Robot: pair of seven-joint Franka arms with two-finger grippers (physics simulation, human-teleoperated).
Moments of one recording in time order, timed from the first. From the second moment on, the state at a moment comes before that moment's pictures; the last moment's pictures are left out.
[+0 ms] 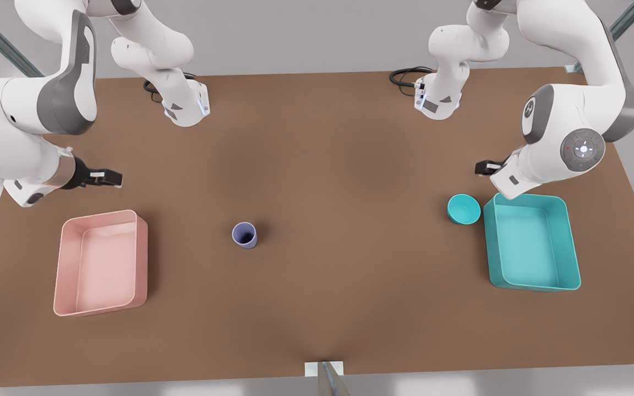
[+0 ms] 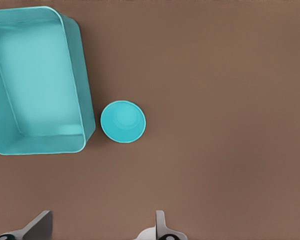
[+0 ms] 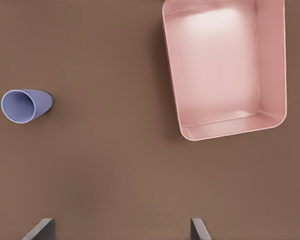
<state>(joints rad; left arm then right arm) -0.10 0.17 -0.04 -1.50 0.06 1.34 0.05 0.06 0.12 -0.08 -1.49 0.03 1.38 0.03</state>
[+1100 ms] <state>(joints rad) -0.11 0.38 -0.04 -2.24 0.15 2.30 0.05 0.43 0.49 -0.06 -1.80 0.13 2.17 0.24</state>
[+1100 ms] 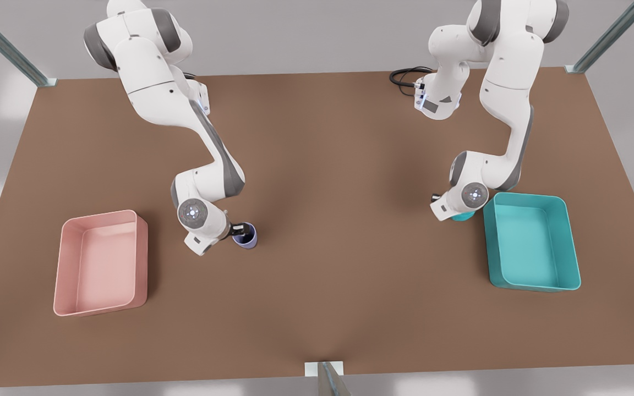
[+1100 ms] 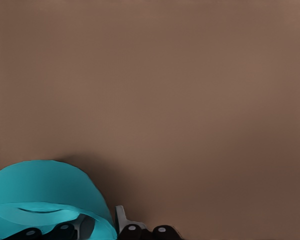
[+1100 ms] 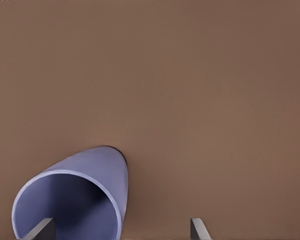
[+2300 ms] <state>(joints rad) 0.10 0.67 0.09 -1.66 0.22 2.01 -0.03 0.16 0.44 -0.23 -1.47 0.06 1.91 0.05</state>
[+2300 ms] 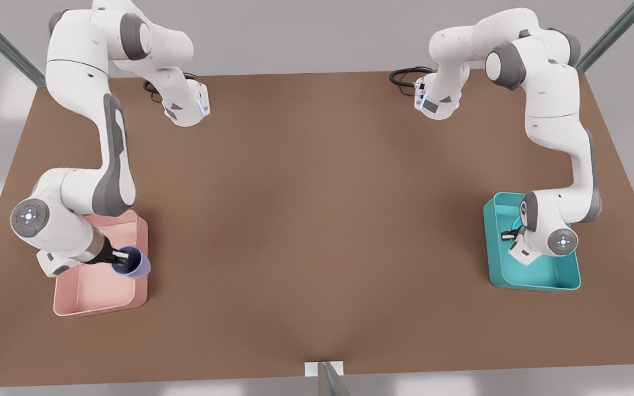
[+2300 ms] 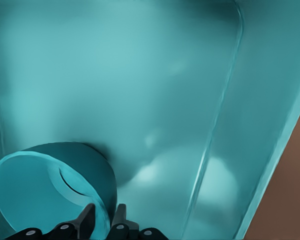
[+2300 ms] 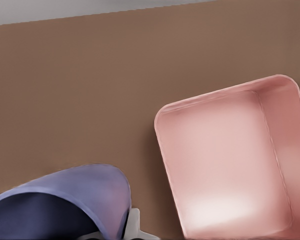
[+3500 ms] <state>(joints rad) -0.04 0.20 -0.04 -1.45 -0.01 1.39 -0.02 -0.08 0.74 -0.20 -1.48 0.16 2.08 -0.44</state>
